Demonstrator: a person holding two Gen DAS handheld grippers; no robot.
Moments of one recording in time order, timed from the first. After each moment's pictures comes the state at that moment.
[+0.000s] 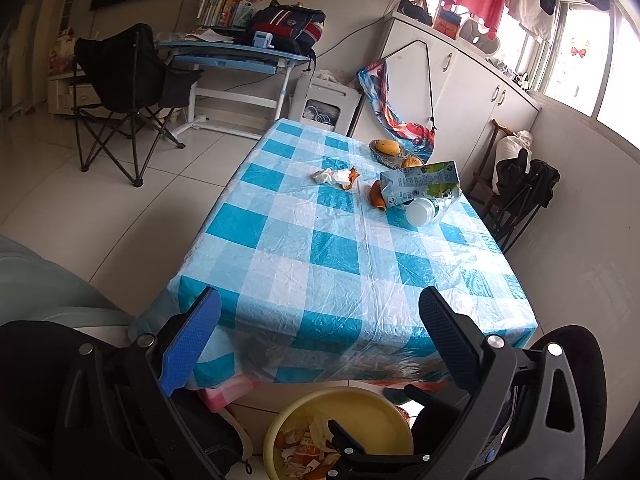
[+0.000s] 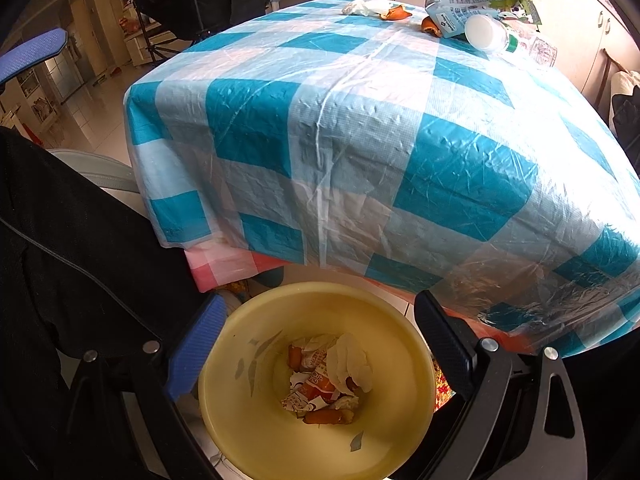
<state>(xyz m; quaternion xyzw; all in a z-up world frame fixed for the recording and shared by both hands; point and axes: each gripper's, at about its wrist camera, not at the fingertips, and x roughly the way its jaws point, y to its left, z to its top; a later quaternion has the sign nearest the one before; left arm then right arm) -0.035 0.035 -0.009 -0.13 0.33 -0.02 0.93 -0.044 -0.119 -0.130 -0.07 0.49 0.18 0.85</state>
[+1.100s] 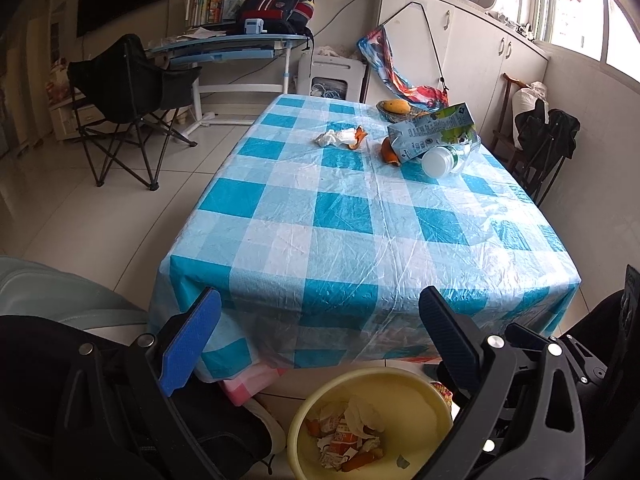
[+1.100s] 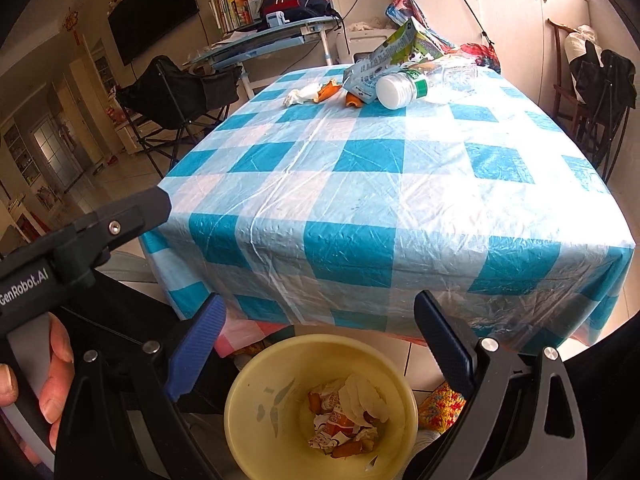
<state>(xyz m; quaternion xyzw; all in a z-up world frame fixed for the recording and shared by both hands) -0.024 0.005 -0.039 -0.06 0.37 0.01 0.93 -0.049 -0.181 -0.078 0.05 0.41 0.16 0.90</state>
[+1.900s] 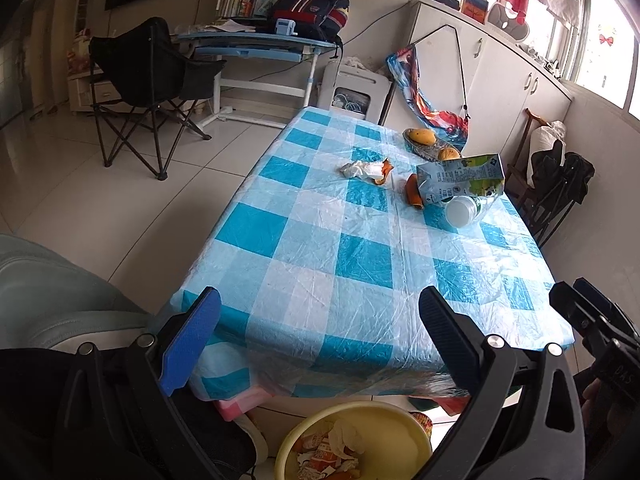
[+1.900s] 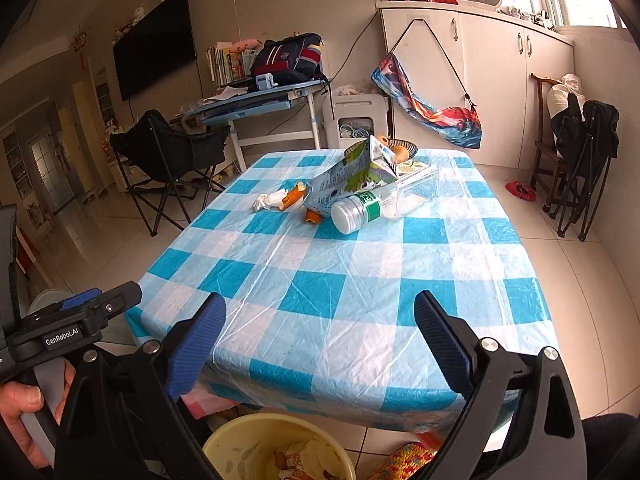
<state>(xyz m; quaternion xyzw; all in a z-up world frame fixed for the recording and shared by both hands) 0.013 0.032 -0.019 -0.12 0.36 0.03 0.93 0.004 -0.222 -0.002 0.03 0.31 0.14 0.94</state>
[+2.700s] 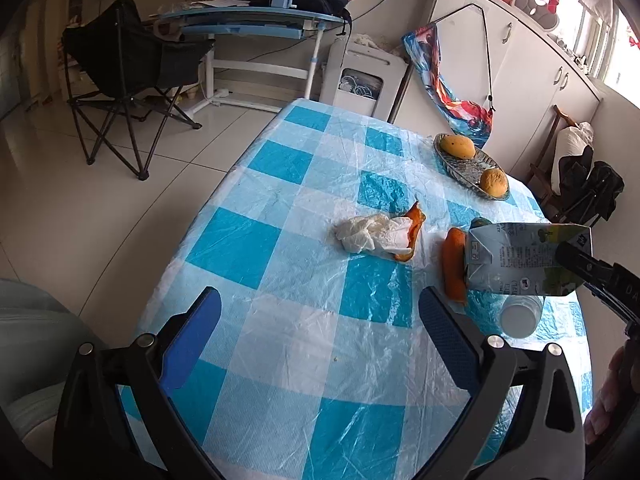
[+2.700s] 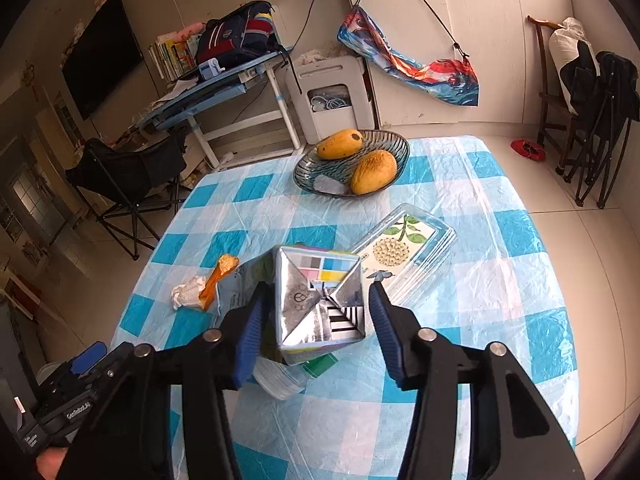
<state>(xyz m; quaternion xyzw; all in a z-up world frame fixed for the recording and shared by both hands) 0.200 0.030 -0.049 -0.13 0.40 0.05 0.91 0.184 -0.244 -0.019 0.10 0.39 0.13 0.90</state>
